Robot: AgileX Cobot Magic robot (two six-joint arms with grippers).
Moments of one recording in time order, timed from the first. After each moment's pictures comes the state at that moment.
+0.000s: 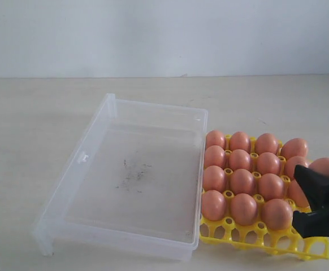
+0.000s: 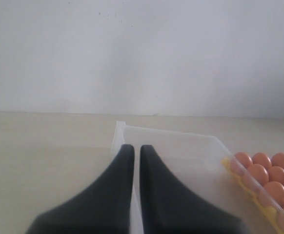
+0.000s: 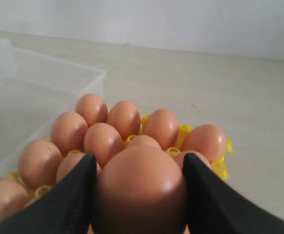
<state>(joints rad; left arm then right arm) -0.33 0.00 0.00 0.20 0.10 -0.37 0.78 1.03 0.00 0.75 -0.78 -0.44</state>
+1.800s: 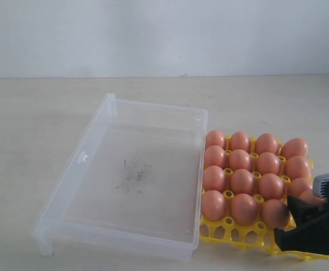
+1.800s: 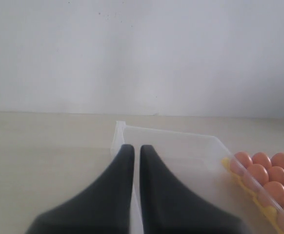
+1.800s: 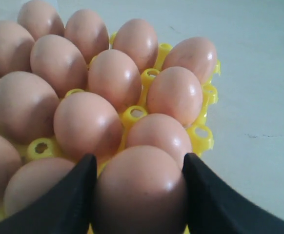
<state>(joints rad) -0.33 0.00 0.00 0.20 0.10 -0.37 0.78 1.52 0.00 0.71 -0.98 -0.17</state>
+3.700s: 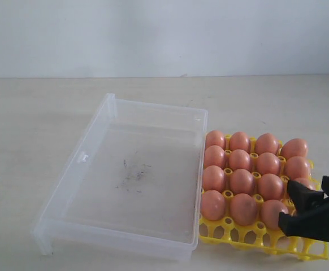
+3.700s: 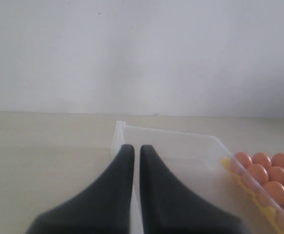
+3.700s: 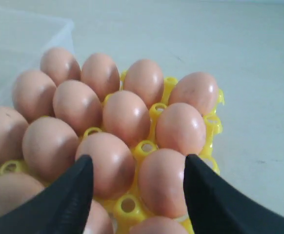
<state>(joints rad) -0.33 0.00 0.00 0.20 0.10 -0.37 0.78 1.34 0.00 0.72 -0.93 -0.19</state>
